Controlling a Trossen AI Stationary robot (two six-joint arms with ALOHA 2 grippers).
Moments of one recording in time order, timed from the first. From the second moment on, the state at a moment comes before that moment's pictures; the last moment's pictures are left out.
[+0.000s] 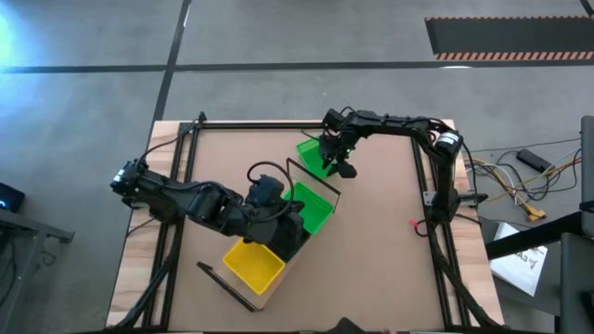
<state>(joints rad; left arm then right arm) -0.39 1.64 1.83 -0.85 -0.70 -1.12 -0.60 1.97 1.39 -0.75 -0.62 -0.90</state>
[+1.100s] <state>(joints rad) -0.39 1.64 1.83 -0.77 -0.69 -1.12 -0.59 1.74 1.30 -0.52 -0.36 -0.83</state>
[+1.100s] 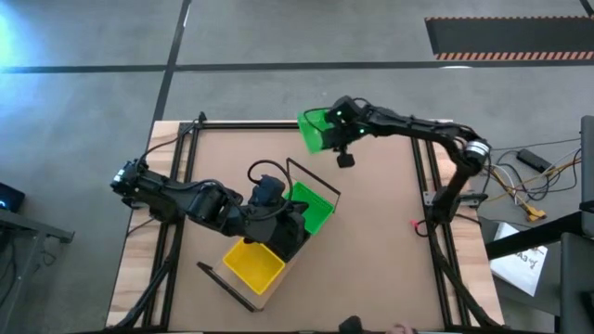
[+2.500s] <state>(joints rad) -0.41 1.51 1.83 -0.33 -0.69 -0.28 0.05 1.41 1.30 -0.49 -0.57 -0.65</state>
